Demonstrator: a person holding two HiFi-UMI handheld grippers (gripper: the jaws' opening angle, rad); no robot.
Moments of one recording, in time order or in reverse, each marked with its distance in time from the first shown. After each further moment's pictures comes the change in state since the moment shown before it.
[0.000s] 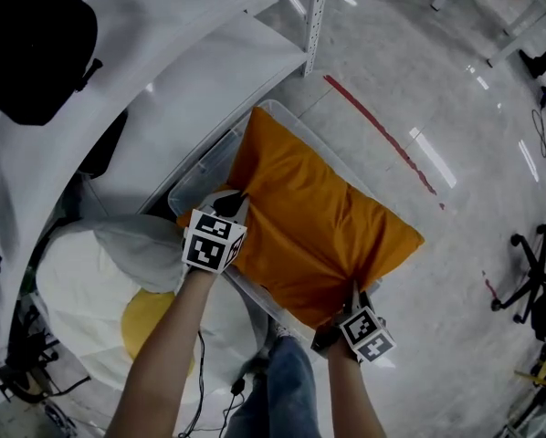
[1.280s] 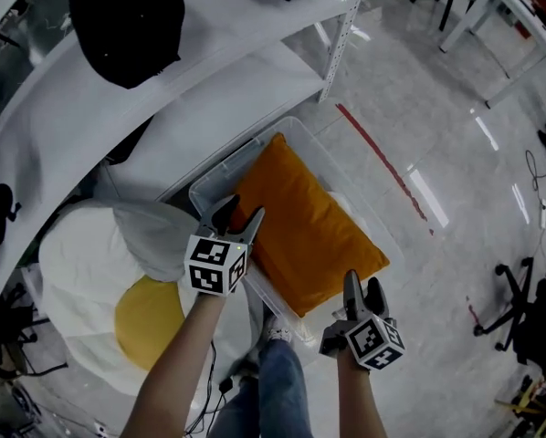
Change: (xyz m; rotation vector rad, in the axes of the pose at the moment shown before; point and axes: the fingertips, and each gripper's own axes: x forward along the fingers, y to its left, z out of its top) left arm -0.122 -0.014 0.029 -0.221 -0.344 0.113; right arm -0.085 0.097 0.051 -0.252 -0.134 0.290
